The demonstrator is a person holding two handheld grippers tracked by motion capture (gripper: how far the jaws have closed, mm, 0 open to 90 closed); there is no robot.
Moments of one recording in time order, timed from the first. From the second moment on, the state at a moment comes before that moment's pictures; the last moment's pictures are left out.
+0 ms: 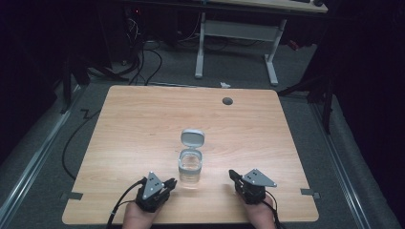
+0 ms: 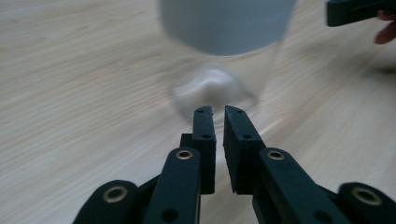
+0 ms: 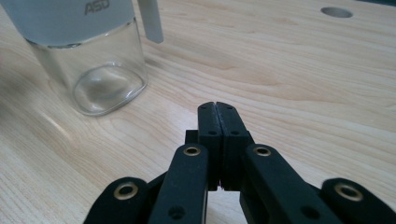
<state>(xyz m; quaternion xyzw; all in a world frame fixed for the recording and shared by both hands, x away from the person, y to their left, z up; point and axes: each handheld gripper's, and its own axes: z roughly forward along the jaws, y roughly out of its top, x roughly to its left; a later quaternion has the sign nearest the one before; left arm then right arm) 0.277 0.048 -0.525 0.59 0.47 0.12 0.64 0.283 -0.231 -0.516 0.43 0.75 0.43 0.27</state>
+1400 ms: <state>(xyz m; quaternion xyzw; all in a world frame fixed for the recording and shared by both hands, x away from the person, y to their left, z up) 0.298 0.011 -0.530 0.59 0.46 0.09 0.66 0.367 -0.193 -0.476 0.43 0.73 0.47 0.24</state>
